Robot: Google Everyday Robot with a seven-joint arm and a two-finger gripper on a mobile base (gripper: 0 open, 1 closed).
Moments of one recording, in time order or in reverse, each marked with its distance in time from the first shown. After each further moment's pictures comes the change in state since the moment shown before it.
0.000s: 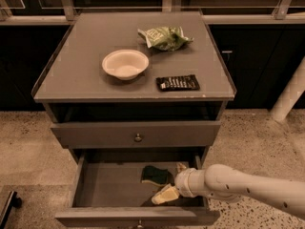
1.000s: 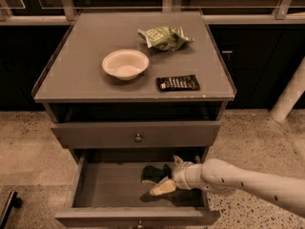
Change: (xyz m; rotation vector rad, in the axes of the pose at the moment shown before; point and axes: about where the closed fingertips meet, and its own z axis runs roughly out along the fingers) arm -0.018 -0.024 0.025 0.006 -0.054 -0.040
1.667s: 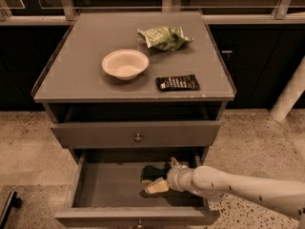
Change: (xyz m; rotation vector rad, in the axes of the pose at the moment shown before) arm 0.018 -0.015 0.043 0.082 -0.029 0.039
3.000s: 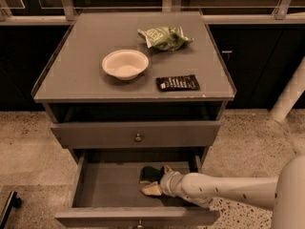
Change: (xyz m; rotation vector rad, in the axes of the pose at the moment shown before) arm 0.030 0.010 0.046 0.040 0.034 0.017
